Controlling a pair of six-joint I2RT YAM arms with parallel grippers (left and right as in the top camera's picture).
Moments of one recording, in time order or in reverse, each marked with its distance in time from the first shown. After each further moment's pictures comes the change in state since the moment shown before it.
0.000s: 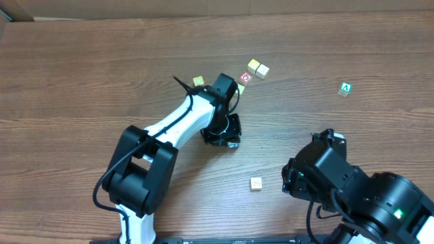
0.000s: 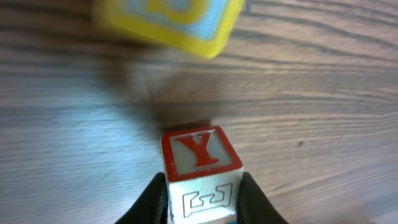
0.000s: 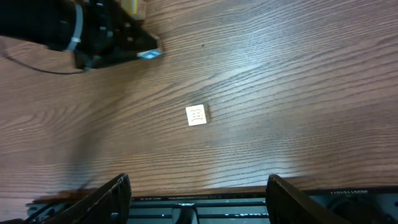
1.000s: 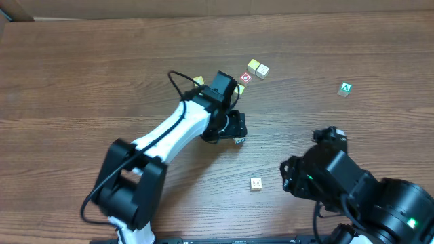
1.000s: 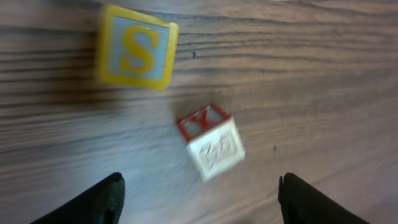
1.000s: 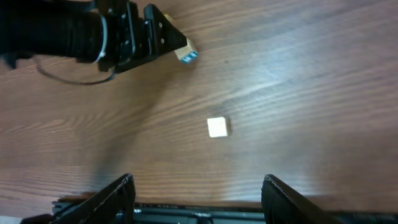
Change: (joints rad) left arm -0.018 -0.090 -0.082 0.180 -0.058 0.058; right arm 0.000 -0.053 0.000 0.061 -0.001 -0.022
